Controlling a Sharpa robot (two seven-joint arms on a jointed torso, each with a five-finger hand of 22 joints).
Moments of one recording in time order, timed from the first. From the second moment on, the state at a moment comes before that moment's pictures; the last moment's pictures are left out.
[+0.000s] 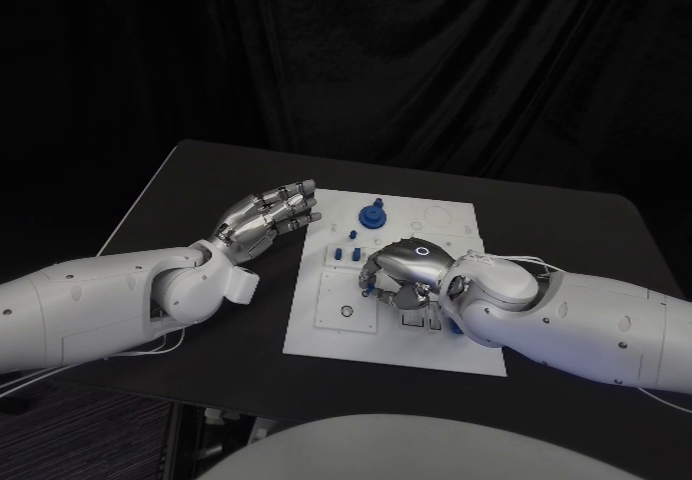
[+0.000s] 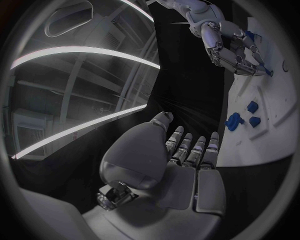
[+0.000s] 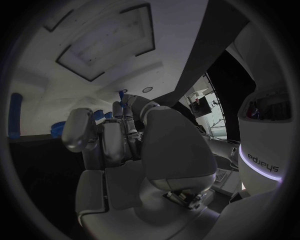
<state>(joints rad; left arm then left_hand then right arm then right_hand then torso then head) 1.10 -1.00 -0.21 1.51 0.03 0.10 0.67 1.44 0.21 0.02 0.11 0.57 0.40 0.13 0.07 0.05 0.11 0.13 0.28 0.04 0.12 0.24 0.12 0.03 0.12 0.16 0.29 0.07 0.24 1.15 -0.59 -0.25 1.49 -1.65 -0.36 0.04 1.42 -0.08 0.48 -0.04 0.32 0.92 0.15 0.30 0.40 0.86 0.09 0.61 0.24 1.42 0.01 1.37 1.19 0.10 1.39 0.11 1.17 1.31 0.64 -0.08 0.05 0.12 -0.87</state>
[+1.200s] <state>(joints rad) 1.10 -1.00 -0.21 1.51 0.03 0.11 0.64 1.44 0.21 0.04 0.11 0.57 0.40 0.13 0.08 0.05 0.11 0.13 0.28 0.04 0.12 0.24 0.12 0.03 0.12 0.16 0.29 0.07 0.24 1.15 -0.58 -0.24 1.49 -1.65 -0.33 0.02 1.42 -0.08 0.47 -0.04 0.32 0.91 0.15 0.29 0.40 0.86 0.09 0.60 0.23 1.42 0.01 1.37 1.17 0.10 1.39 0.11 1.15 1.31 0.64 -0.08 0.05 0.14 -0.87</state>
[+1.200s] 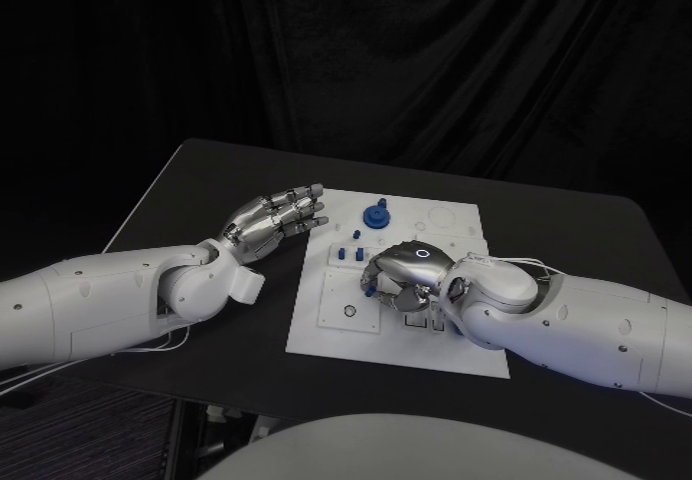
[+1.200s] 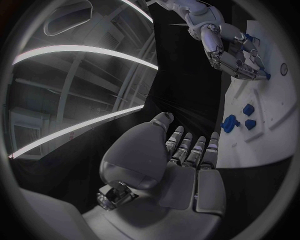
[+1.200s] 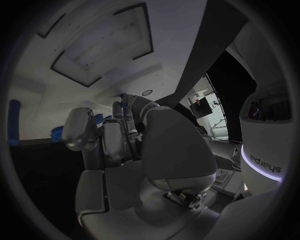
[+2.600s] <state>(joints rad) 1.10 -0.99 -0.21 1.51 0.03 0.10 0.62 1.44 0.21 0.06 0.12 0.57 0.40 0.13 0.08 0.05 0.11 0.13 0.28 0.04 0.12 0.24 0.12 0.03 0.12 0.16 0.29 0.07 0.24 1.35 -0.83 -0.24 1.66 -1.60 -0.27 -0.09 1.37 -0.09 0.27 0.07 0.18 0.85 0.13 0.10 0.21 0.68 0.16 0.39 0.06 1.39 0.07 1.32 1.08 0.10 1.37 0.16 1.05 1.31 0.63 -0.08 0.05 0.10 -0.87</state>
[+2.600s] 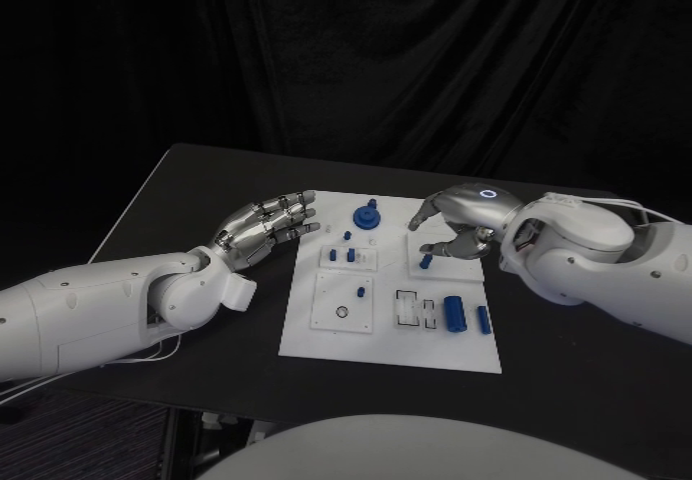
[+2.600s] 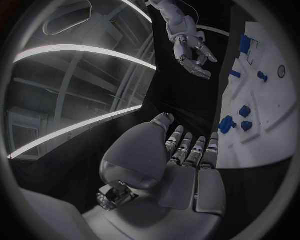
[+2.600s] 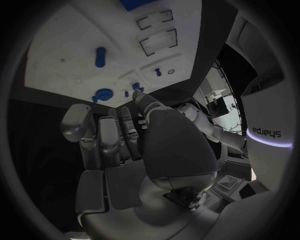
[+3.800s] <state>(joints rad) 1.09 -0.99 -0.21 1.51 0.03 0.10 0.64 1.41 0.21 0.09 0.15 0.56 0.41 0.14 0.09 0.05 0.11 0.13 0.29 0.04 0.12 0.24 0.13 0.03 0.12 0.16 0.29 0.07 0.23 1.24 -0.87 -0.25 1.51 -1.48 -0.26 -0.10 1.45 -0.08 0.21 0.17 0.22 0.79 0.13 0.08 0.12 0.75 0.14 0.42 0.07 1.37 0.06 1.31 1.07 0.10 1.36 0.16 1.01 1.31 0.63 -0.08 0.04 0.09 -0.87</state>
